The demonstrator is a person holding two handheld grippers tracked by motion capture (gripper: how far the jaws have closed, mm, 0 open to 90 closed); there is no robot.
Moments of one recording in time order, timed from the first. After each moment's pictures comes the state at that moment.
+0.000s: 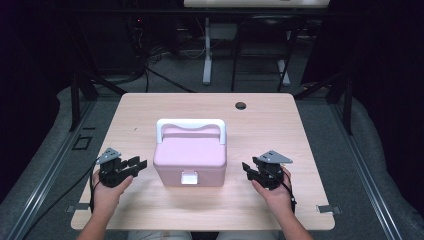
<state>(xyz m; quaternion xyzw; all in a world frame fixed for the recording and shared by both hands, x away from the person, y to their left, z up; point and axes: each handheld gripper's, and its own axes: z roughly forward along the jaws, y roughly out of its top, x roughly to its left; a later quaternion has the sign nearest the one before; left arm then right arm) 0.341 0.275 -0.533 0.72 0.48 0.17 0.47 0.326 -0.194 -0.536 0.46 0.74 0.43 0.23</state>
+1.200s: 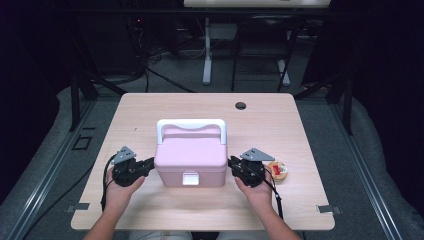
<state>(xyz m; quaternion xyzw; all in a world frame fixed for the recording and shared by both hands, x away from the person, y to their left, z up) 0.337 0.237 -0.530 0.76 0.42 0.15 0.48 0.332 -0.146 -0.534 0.44 0.74 0.47 0.21</state>
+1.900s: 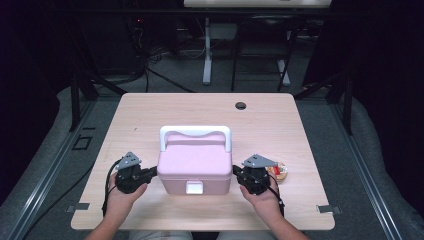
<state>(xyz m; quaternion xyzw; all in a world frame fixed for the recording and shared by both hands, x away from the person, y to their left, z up) 0.316 0.223 -0.522 0.78 0.42 0.13 0.46 0.307 -0.153 -0.524 0.42 0.77 0.44 0.19</state>
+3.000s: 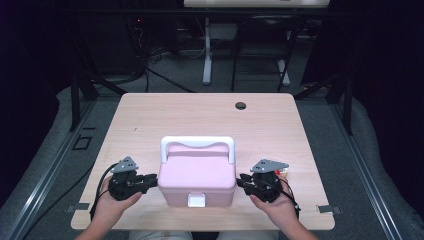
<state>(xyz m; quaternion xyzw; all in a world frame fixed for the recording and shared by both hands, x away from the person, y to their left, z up) 0.298 0.233 -0.503 0.82 0.39 0.08 0.42 0.284 -0.176 -0.502 0.39 0.81 0.42 0.13</state>
